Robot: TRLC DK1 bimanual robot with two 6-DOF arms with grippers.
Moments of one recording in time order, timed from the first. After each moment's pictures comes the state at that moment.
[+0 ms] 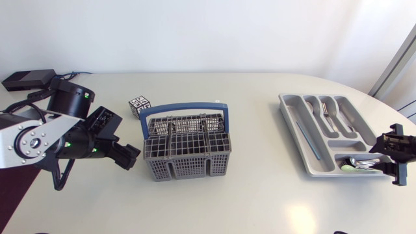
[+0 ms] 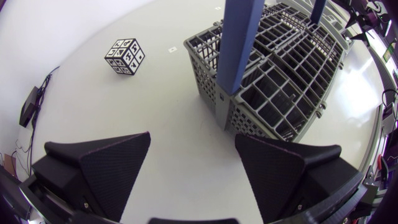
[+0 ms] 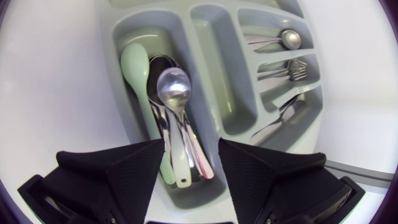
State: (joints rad) left arm -0.25 1.29 0.69 -0.34 0.04 0.29; right arm -0.72 1.81 1.03 -0.46 -0.28 -1.92
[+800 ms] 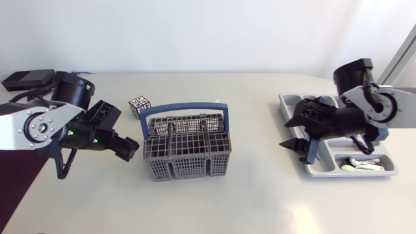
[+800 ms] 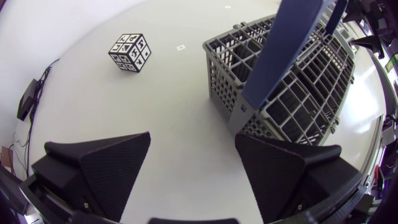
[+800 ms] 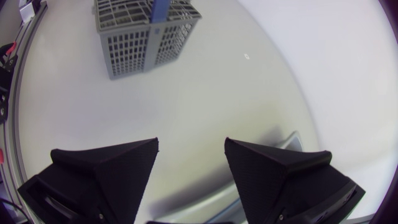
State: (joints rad) left arm -0.20 1.39 0.76 -0.35 0.07 0.29; right arm 0.10 1.43 0.84 -0.40 -0.31 -1.02
